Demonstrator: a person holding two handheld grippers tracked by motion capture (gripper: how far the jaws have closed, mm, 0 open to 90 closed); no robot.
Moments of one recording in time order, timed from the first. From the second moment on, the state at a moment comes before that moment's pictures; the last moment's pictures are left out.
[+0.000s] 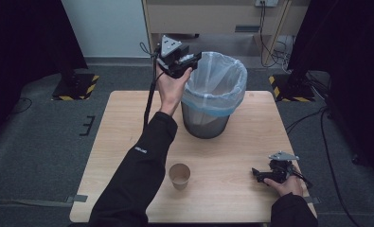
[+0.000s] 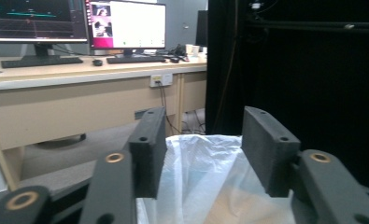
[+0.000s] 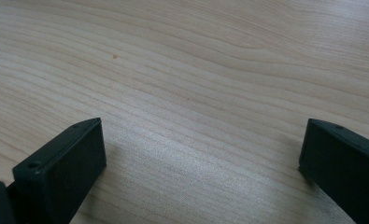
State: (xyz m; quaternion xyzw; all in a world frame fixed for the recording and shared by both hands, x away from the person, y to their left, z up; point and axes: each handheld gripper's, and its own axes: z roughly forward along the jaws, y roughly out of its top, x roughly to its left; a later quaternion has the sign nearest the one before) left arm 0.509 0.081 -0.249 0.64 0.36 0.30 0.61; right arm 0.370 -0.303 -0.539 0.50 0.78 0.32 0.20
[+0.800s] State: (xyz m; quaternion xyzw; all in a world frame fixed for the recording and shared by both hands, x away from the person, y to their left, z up) left arm 0.383 0.148 -0.308 0.72 0.30 0.25 0.57; right arm 0.369 -0.303 -0.539 0.50 0.78 0.32 0.20
